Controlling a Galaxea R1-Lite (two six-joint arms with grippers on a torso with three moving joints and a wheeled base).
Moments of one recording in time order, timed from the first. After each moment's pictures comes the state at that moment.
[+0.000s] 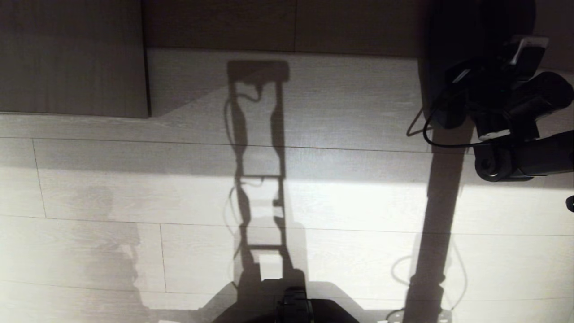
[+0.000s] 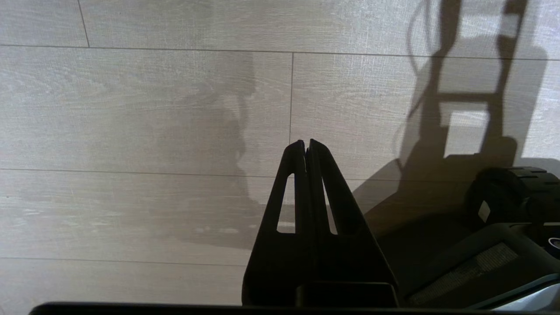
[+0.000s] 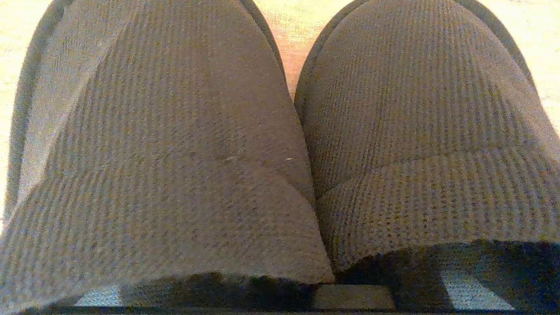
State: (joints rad) left arm 0.00 0.00 0.00 0.00 0.00 -0.01; right arm -0.07 2.16 -1.50 -1.47 -0.03 -0.08
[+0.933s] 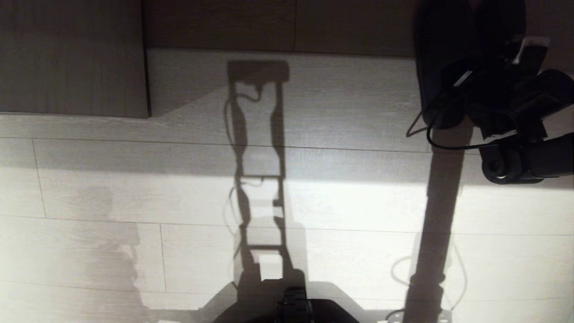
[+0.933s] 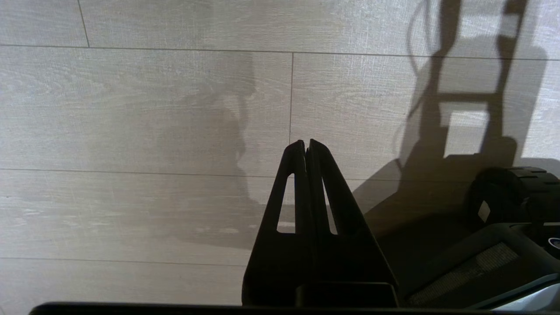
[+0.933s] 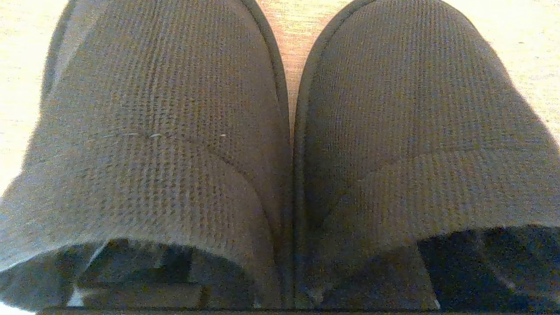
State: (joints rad) left arm 0.00 0.00 0.00 0.00 0.00 -0.01; right arm -0.07 2.10 -1.42 -1.42 -0.03 -0.07
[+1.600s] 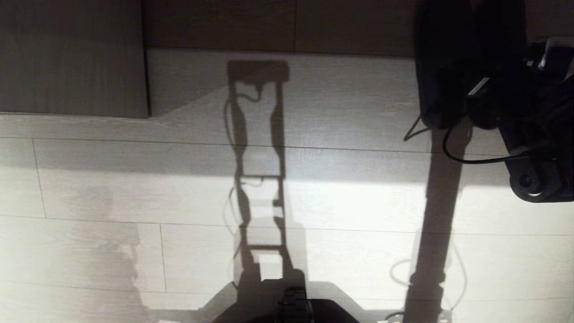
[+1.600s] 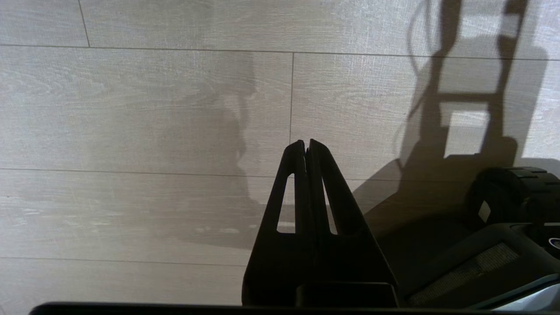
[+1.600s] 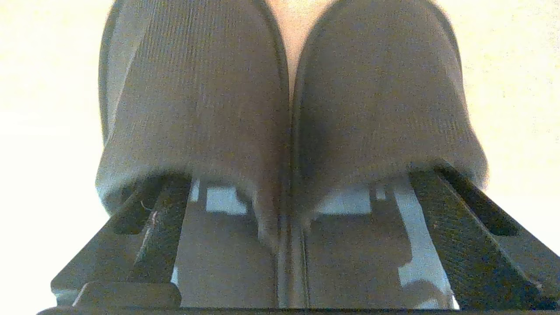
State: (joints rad) left arm 0.00 0.00 0.00 0.00 0.00 -0.01; right arm -0.07 1.92 -1.13 -1.42 -0.03 -0.06
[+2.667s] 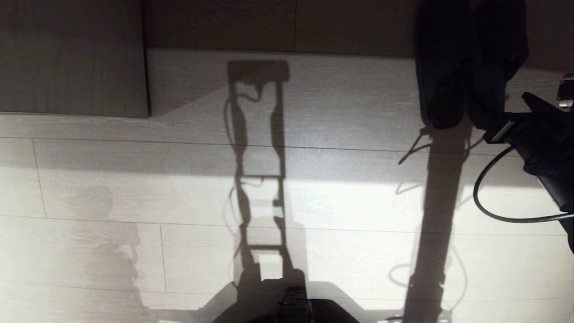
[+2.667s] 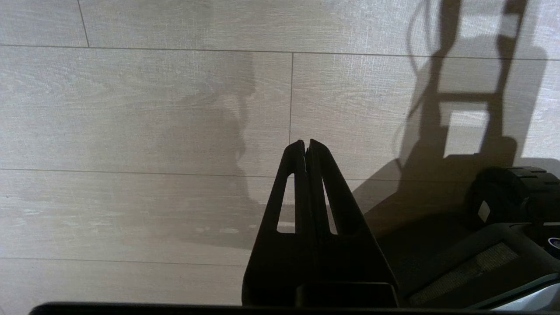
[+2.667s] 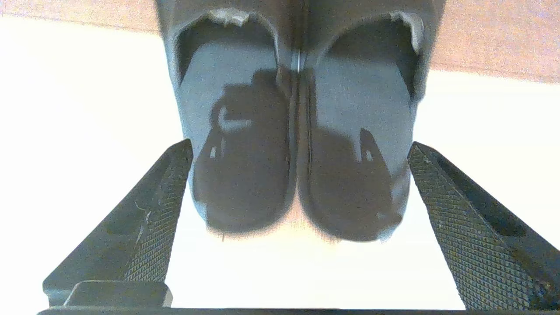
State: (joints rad) left arm 0.00 0.00 0.00 0.00 0.00 -0.01; right arm -0.07 1.63 -0.65 -1.39 0.00 -0.05
